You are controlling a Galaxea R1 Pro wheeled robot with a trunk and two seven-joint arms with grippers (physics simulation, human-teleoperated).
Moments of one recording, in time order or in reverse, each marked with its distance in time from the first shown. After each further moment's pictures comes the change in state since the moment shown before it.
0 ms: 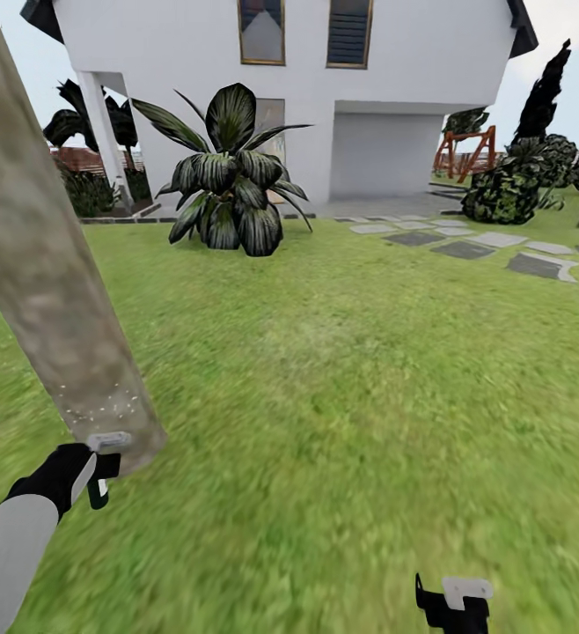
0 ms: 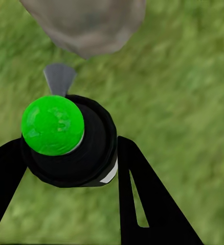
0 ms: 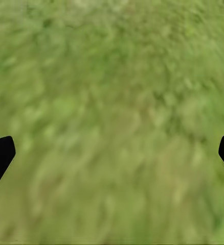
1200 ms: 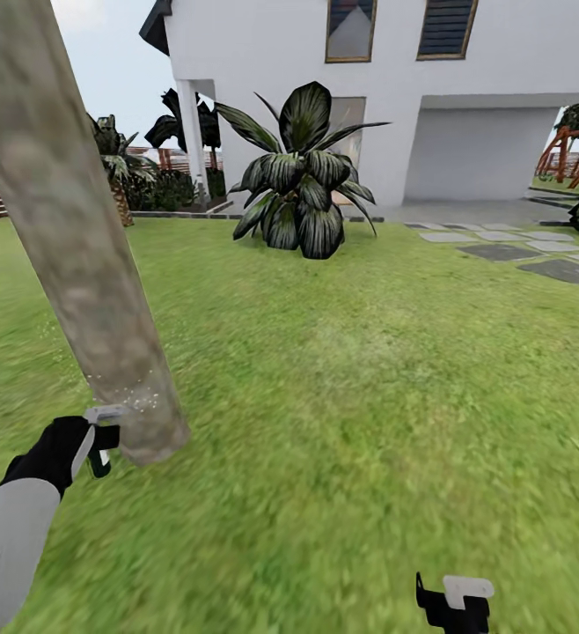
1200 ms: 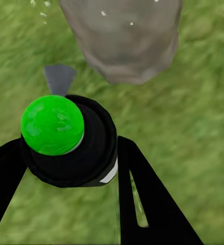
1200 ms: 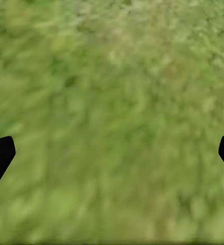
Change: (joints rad) left arm -0.023 -0.012 0.003 -0.173 0.013 0.100 -0.010; right arm 0.000 -0.001 -0.002 -0.003 0.000 0.000 0.000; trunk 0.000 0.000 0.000
